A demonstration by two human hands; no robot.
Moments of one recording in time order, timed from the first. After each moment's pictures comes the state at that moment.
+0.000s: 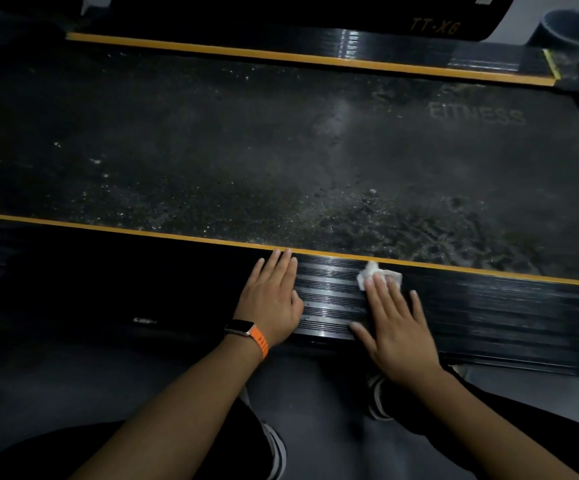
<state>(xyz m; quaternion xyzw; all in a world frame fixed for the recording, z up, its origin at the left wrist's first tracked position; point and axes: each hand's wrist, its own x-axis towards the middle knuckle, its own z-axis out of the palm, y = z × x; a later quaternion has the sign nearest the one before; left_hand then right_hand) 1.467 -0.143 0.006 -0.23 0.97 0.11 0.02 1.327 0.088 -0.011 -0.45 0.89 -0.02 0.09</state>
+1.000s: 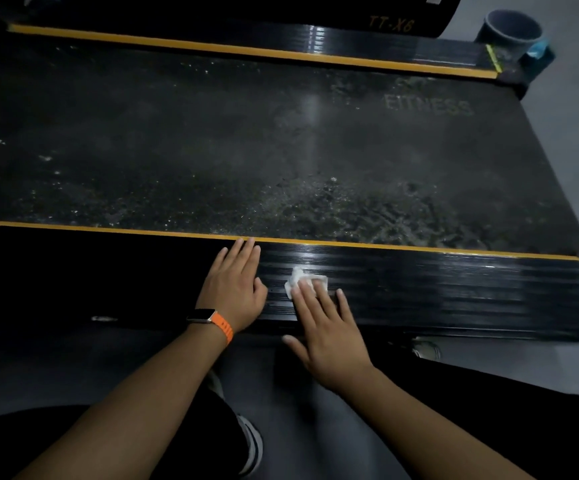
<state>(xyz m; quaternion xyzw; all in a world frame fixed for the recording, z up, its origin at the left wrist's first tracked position) 1.467 -0.143 0.003 -0.22 0.97 0.10 -0.01 1.387 0.075 -0.012 -0.51 0.86 -0.01 0.05</state>
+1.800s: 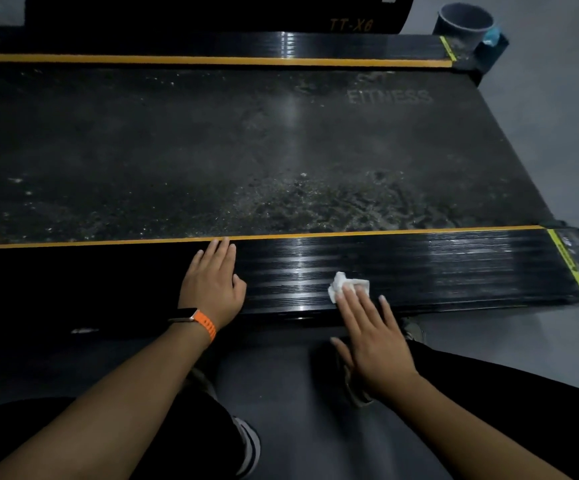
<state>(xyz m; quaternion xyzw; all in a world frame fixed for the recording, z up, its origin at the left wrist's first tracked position) 1.464 -0.138 0.005 -0.24 0.97 0.08 0.00 1.359 0.179 -0.024 -0.46 0.89 0.00 0.01</state>
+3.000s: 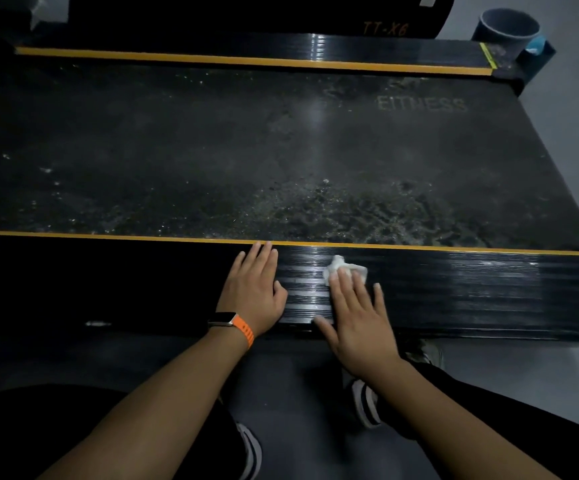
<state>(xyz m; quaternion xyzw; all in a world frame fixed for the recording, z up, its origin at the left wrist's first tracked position) 1.437 -0.105 0.003 -0.22 0.97 0.10 0.00 1.341 0.106 -0.007 -0.44 0.89 -0.05 0.11</state>
